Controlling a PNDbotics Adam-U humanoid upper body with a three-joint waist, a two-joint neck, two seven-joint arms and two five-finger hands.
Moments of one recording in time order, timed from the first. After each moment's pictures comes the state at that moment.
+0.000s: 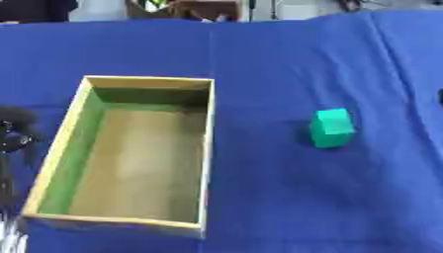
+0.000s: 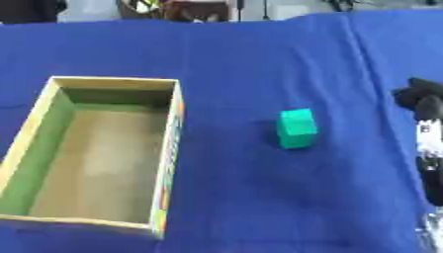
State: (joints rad) left arm -0.21 0.07 0.18 -1.98 -0.19 -0.05 0.17; right arm -0.17 -0.25 -0.13 -1.98 0.14 -0.30 -0.16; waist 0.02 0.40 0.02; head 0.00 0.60
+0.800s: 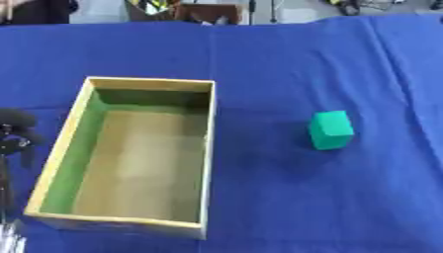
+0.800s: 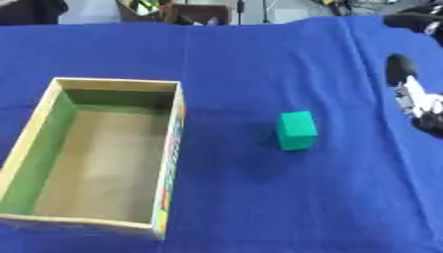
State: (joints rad) left arm -0.20 0.07 0.17 -1.98 -0.19 -0.05 0.16; right arm -0.42 -0.66 -0.12 -1.98 0.75 -0.34 0.19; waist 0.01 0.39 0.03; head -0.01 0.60
